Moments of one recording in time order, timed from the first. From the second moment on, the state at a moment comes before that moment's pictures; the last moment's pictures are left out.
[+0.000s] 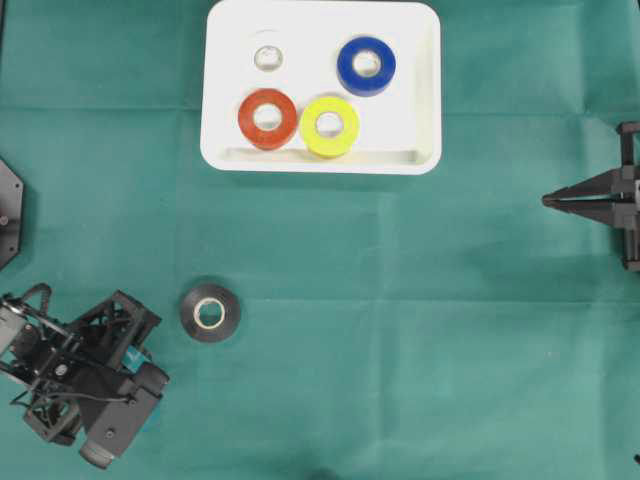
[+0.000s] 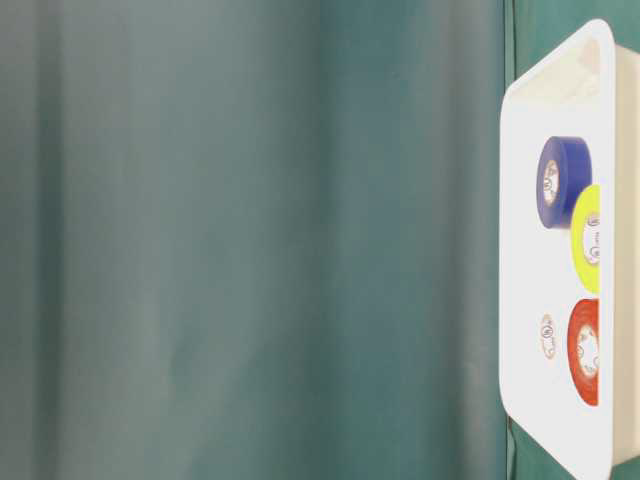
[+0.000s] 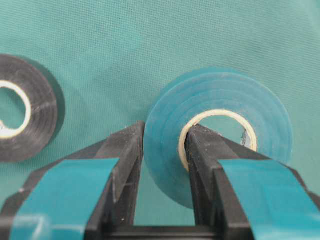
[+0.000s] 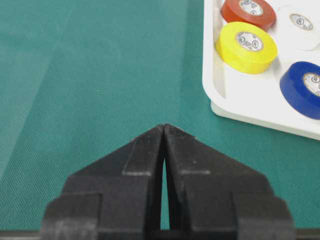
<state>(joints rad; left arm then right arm) -0.60 -0.19 0.80 -0.02 0.45 0.01 -0.02 -1.17 1.54 -0.12 -0.06 0.02</state>
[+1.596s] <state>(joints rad) 0.20 -0.45 0.93 -0.02 0.54 0.24 -0.02 -1.17 1.55 -0.12 -0.07 0.02</state>
